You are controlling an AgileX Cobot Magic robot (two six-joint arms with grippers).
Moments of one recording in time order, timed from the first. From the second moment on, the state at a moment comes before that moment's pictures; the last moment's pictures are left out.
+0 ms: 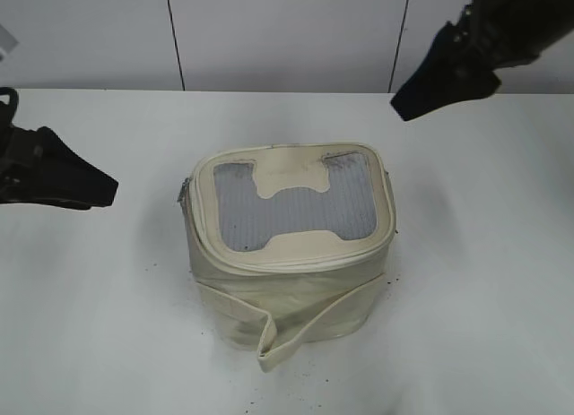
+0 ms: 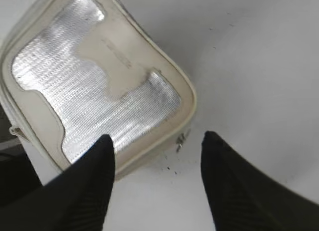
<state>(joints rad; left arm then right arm) -0.07 1.38 -0.79 -0.98 0.93 0.90 0.28 1.56 -1.31 0.53 0.98 -0.82</state>
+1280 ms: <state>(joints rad) -0.28 1.51 -0.87 -0.71 0.62 1.13 0.49 2.21 -1.94 0.60 1.21 -0.94</state>
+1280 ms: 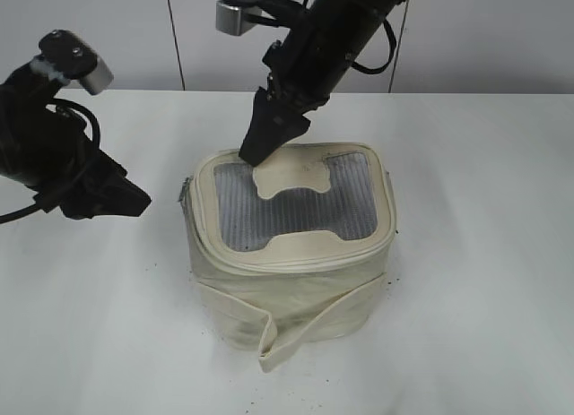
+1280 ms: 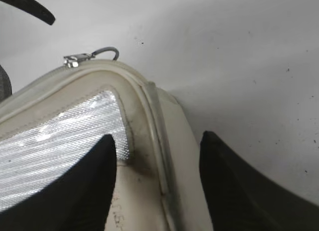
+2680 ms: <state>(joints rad) -0.45 1.57 -0.88 -0.56 0.47 1.13 0.49 2.24 -1.94 0.61 1.23 -0.94</state>
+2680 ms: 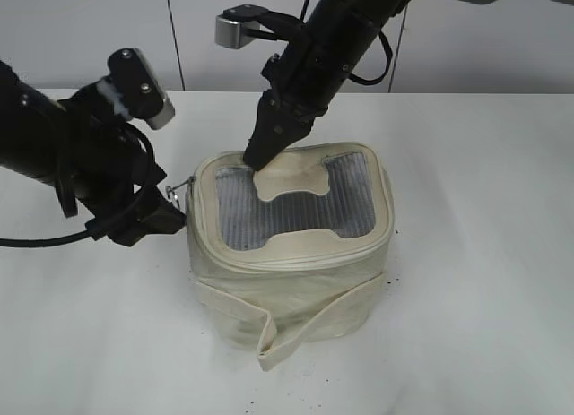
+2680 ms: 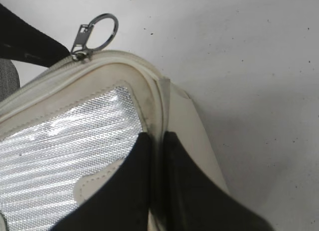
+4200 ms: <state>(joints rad) -0.46 1.48 -0.89 -0.59 0.81 0.99 0.50 2.25 -2.00 0.54 1.23 -0.80</state>
